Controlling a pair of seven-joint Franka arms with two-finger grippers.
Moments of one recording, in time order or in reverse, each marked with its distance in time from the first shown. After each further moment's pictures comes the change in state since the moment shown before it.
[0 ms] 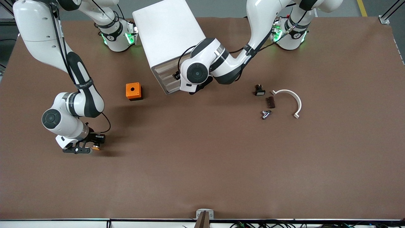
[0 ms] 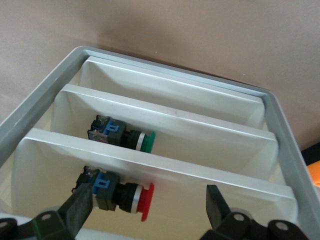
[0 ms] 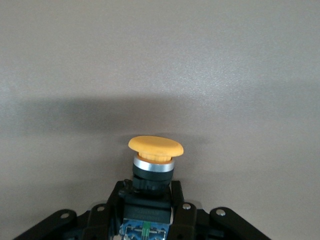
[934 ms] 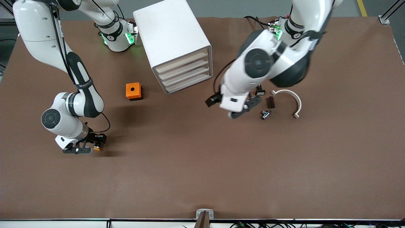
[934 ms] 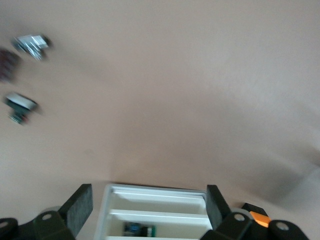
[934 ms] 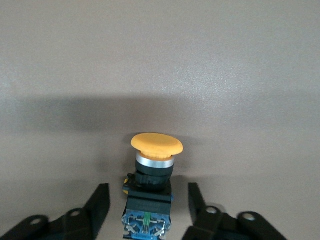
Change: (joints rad) left arm 0.322 -0.247 0.011 0.050 0.315 -0.086 0.266; right arm -0.003 0.000 -0.004 0.001 0.000 0.006 -0.039
